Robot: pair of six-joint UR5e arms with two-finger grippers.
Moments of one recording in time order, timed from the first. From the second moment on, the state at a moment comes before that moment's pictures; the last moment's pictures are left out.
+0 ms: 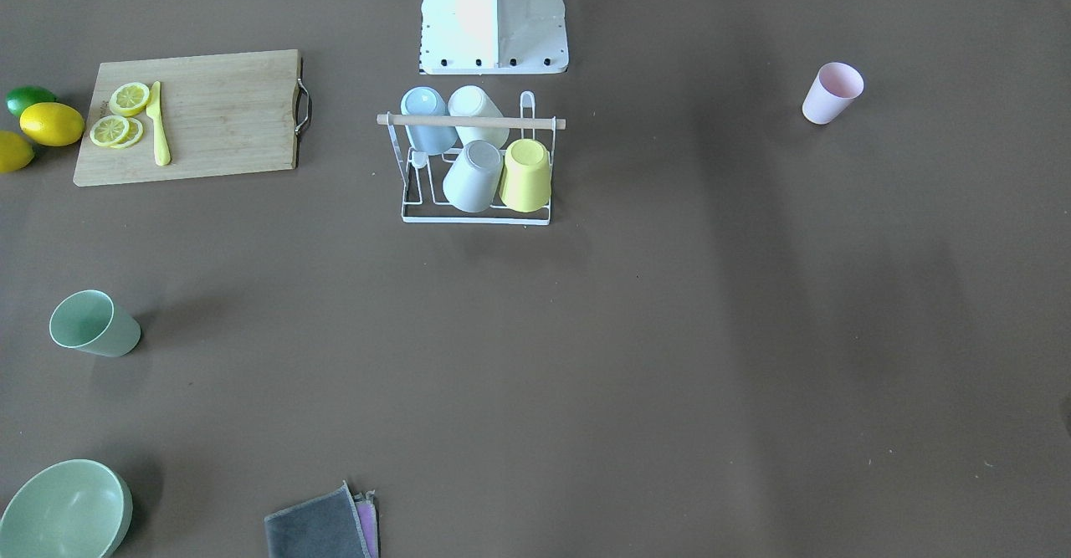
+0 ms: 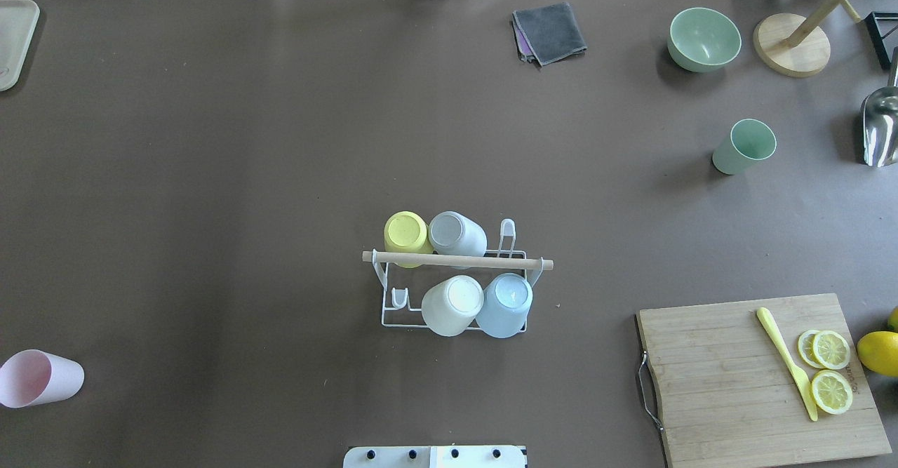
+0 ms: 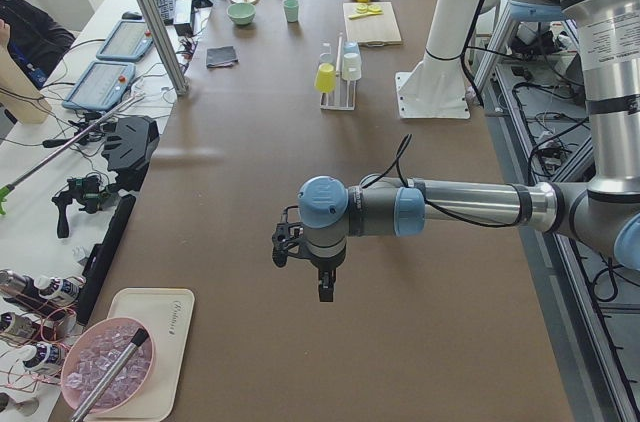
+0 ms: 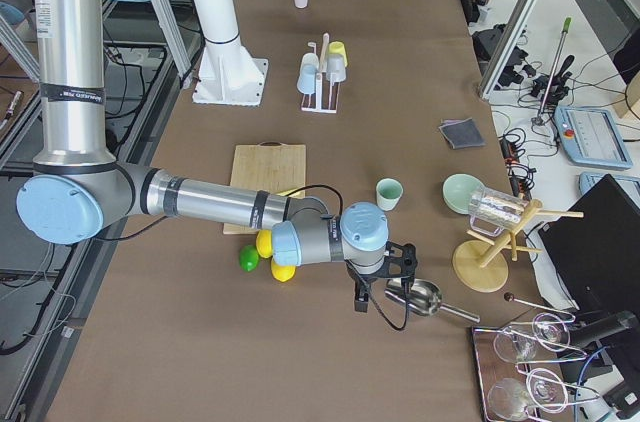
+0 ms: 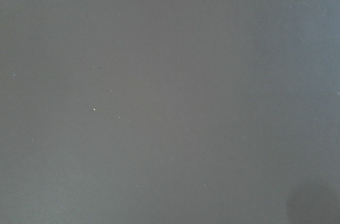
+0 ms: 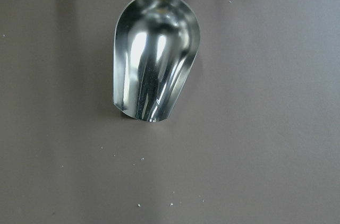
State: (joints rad) left arm -1.58 -1.32 -1.86 -1.49 -2.37 0.06; right arm 1.56 -1.61 1.47 -1.27 2.36 0.24
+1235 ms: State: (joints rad) left arm -1.58 -1.33 -1.86 -1.51 -2.37 0.06; right arm 1.56 -1.61 1.47 -1.27 2.36 0.24
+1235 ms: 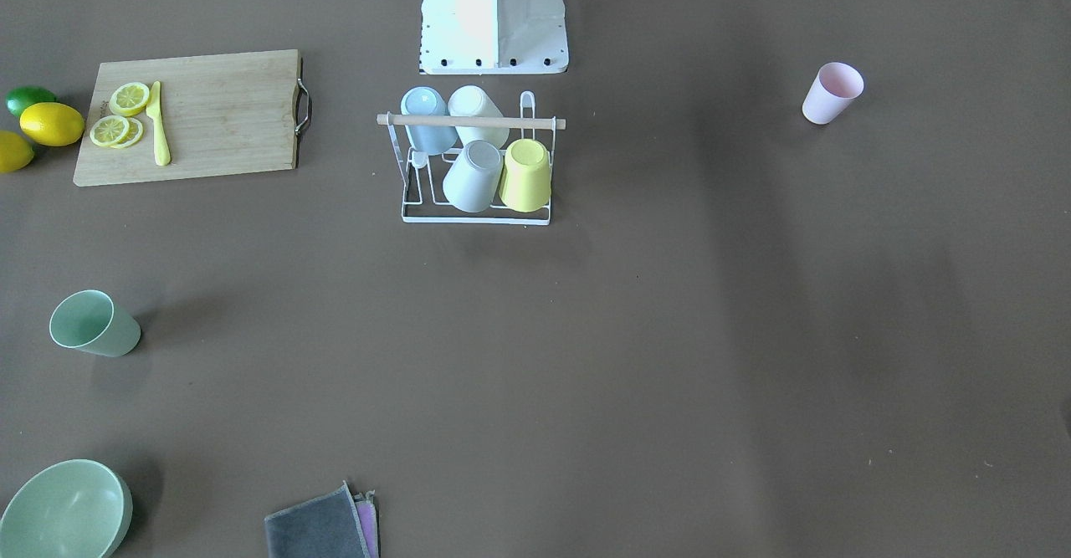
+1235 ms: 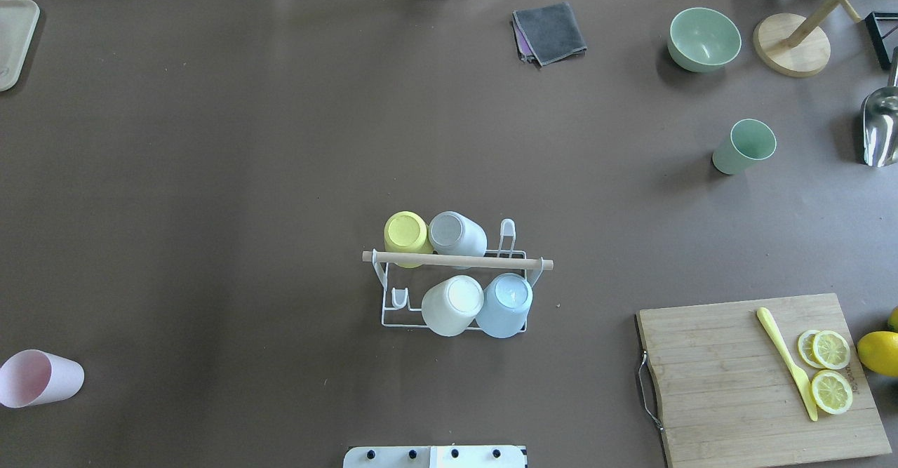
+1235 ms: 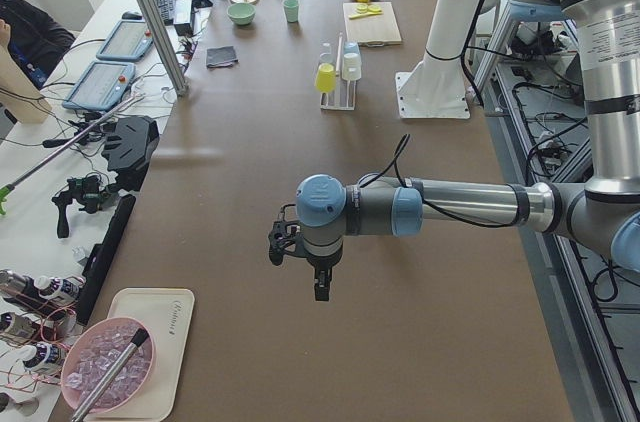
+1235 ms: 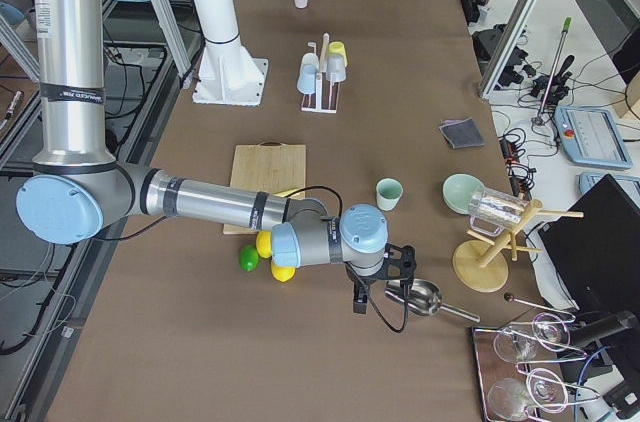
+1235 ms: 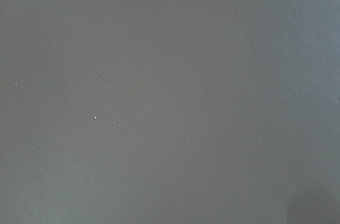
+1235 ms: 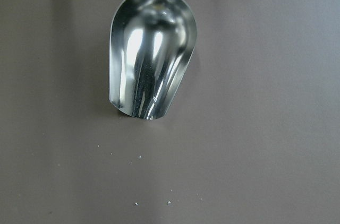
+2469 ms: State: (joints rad) left arm -1.37 -1.50 -1.92 -1.38 -2.23 0.05; right arm 1.56 -1.61 1.47 -1.27 2.36 0.25
